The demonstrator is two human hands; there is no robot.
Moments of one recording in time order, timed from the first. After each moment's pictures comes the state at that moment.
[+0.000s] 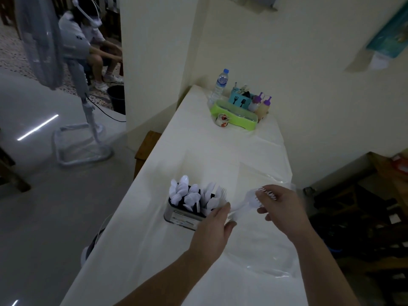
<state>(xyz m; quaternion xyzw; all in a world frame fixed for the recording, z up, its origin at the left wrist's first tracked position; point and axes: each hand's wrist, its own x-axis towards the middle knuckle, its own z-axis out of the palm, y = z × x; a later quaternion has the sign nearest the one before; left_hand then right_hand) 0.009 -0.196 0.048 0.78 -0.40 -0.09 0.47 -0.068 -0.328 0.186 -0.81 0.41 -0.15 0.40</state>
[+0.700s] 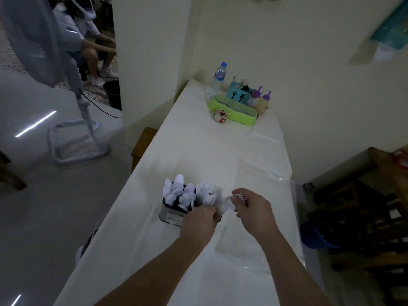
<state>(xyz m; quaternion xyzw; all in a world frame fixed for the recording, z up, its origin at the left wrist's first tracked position) 0.041 -0.211 0.032 0.86 -0.38 -0.13 0.31 -0.042 -0.326 0.122 -0.85 0.38 -0.11 0.36</state>
